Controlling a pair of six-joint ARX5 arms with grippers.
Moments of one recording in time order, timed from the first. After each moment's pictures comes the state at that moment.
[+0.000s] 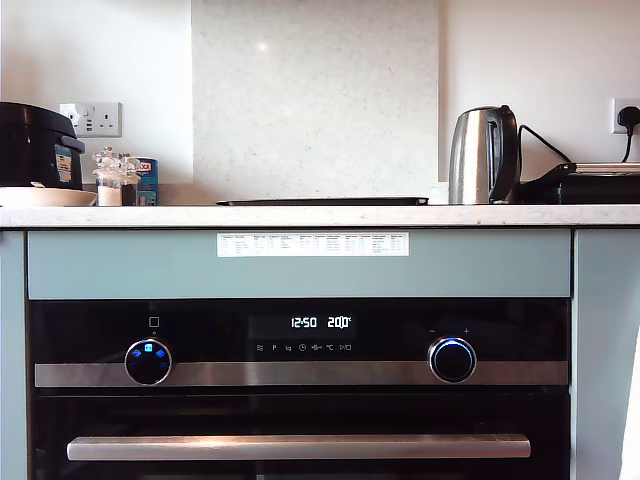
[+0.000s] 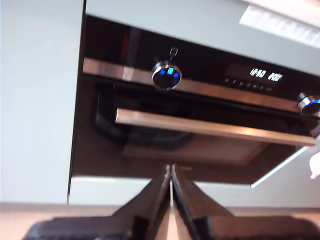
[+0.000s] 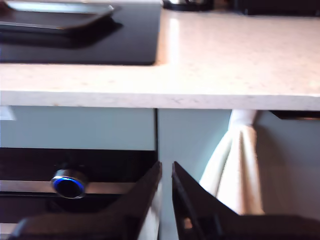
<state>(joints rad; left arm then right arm) -0.04 0.07 0.09 -0.46 0.23 -0.34 0.06 0.77 0.22 0.37 0.03 -0.03</state>
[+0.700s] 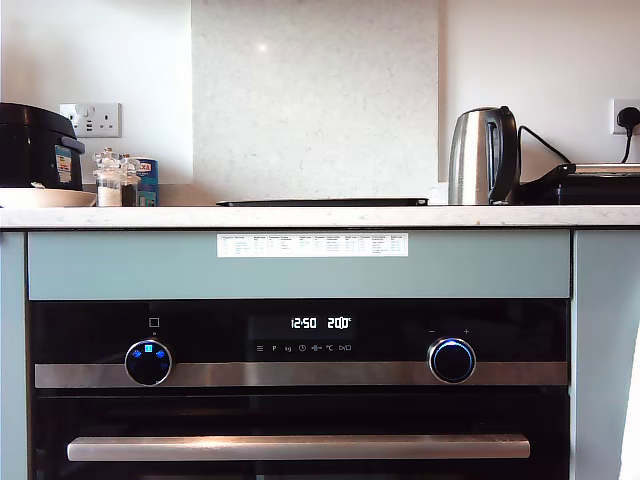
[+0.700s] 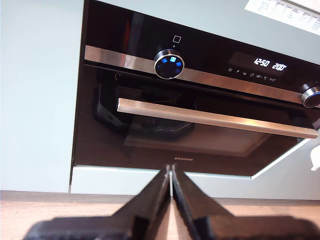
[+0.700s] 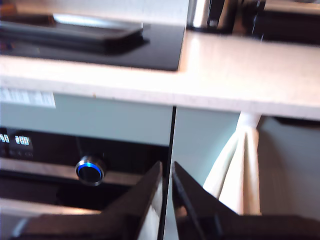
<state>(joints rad) -0.04 0.07 0.10 -0.50 0.23 -0.34 0.06 0.28 0.12 0.06 -0.02 -0.10</state>
